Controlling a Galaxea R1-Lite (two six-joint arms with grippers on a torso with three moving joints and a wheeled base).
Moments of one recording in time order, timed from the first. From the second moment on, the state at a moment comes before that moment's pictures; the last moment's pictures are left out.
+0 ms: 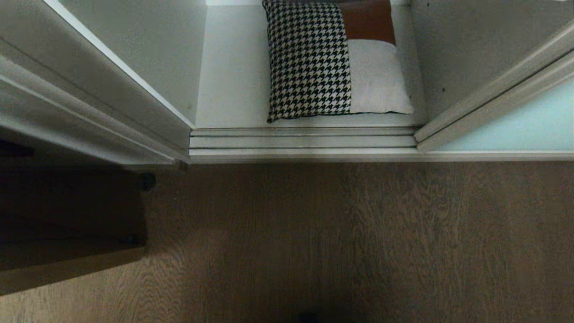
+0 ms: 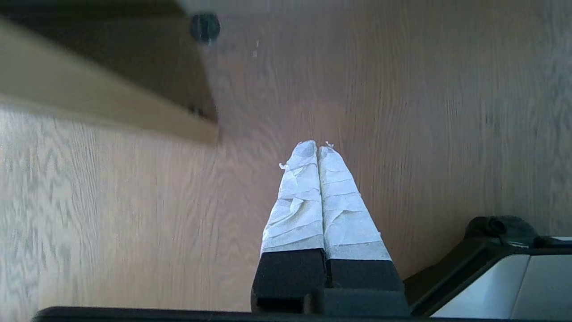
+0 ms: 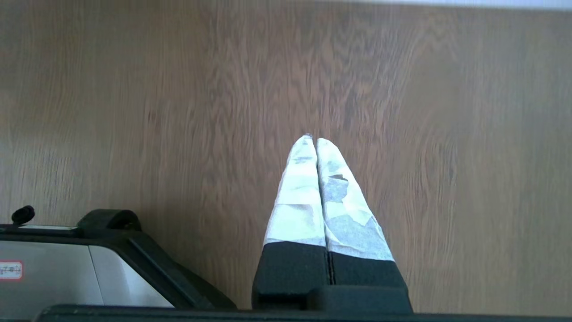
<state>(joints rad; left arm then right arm) 0.00 0.00 0.00 0.00 -0.01 0.04 0.00 0.00 0.00 -0.01 0.00 0.02</state>
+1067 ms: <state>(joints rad) 0.00 0.00 0.00 0.00 0.00 0.02 0.00 0.00 0.00 -0.01 0.00 0.02</state>
